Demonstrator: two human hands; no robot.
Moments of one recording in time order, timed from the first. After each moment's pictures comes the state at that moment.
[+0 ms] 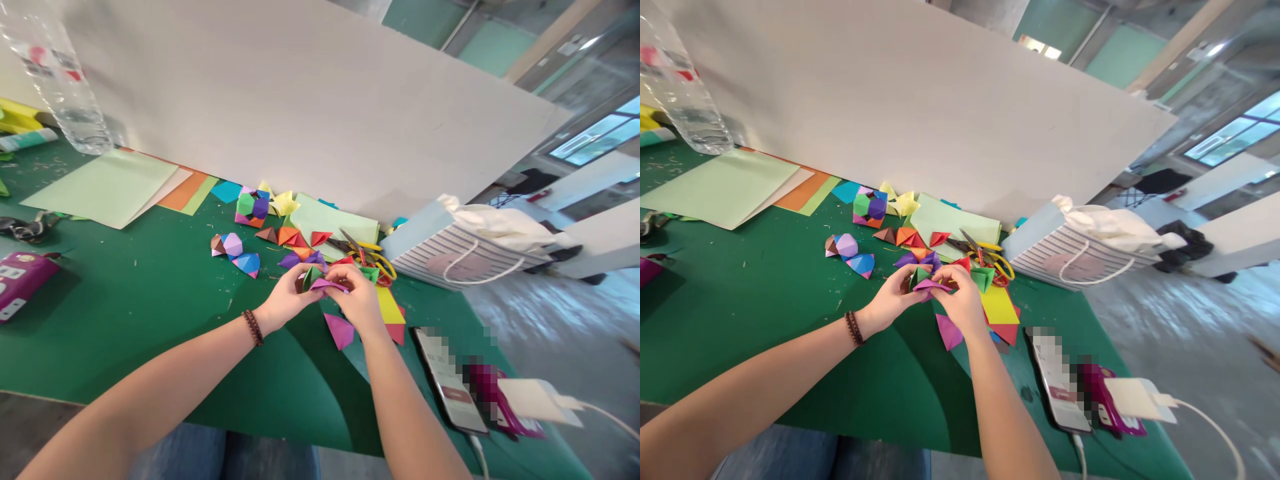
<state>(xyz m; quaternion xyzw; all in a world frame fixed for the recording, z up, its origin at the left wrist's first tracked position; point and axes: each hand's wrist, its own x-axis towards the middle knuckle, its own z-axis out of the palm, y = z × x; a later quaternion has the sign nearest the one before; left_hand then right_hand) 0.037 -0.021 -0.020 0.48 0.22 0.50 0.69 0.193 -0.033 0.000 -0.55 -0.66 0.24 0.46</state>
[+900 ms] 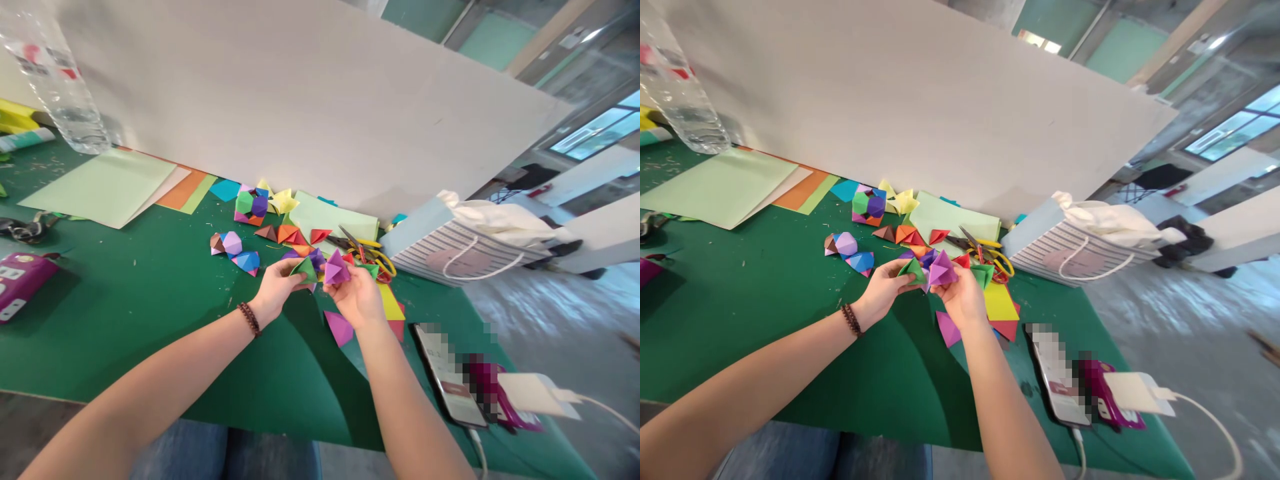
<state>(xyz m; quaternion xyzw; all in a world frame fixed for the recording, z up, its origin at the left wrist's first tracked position) 0.031 -0.009 -0.021 0.32 0.30 0.52 0.74 0.187 -0.023 0.001 -0.49 -0.37 0.54 0.58</state>
